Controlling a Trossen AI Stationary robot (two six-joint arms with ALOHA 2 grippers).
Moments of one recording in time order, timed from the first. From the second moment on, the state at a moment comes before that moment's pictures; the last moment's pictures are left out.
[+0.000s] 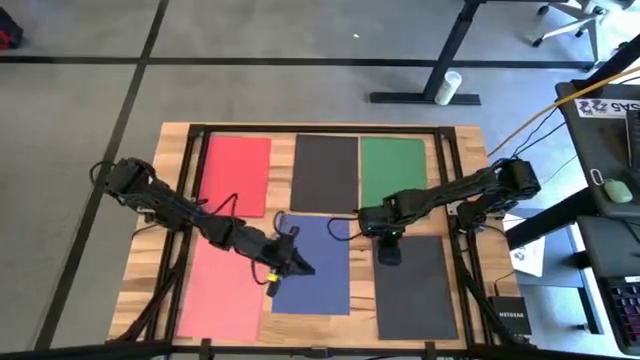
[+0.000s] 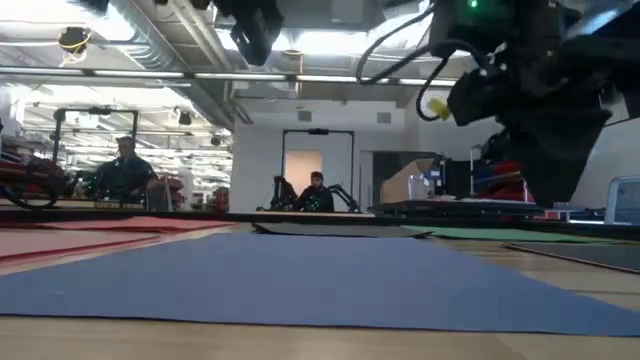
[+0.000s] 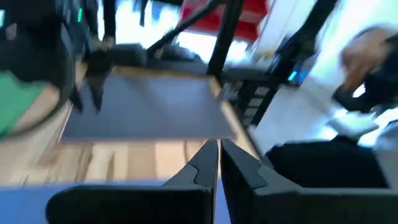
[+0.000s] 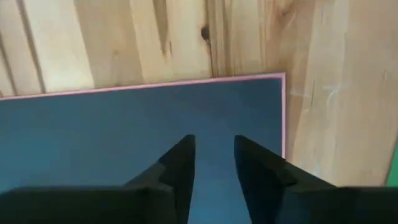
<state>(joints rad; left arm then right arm) -0.40 1.54 0.72 0.70 -0.09 -0.23 0.14 1.56 0.92 -0.82 -0.25 0.27</state>
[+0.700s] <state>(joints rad) -0.18 1.54 0.49 1.06 0.22 -0.23 0.26 1.52 0.87 -0.94 -0.10 0.41</state>
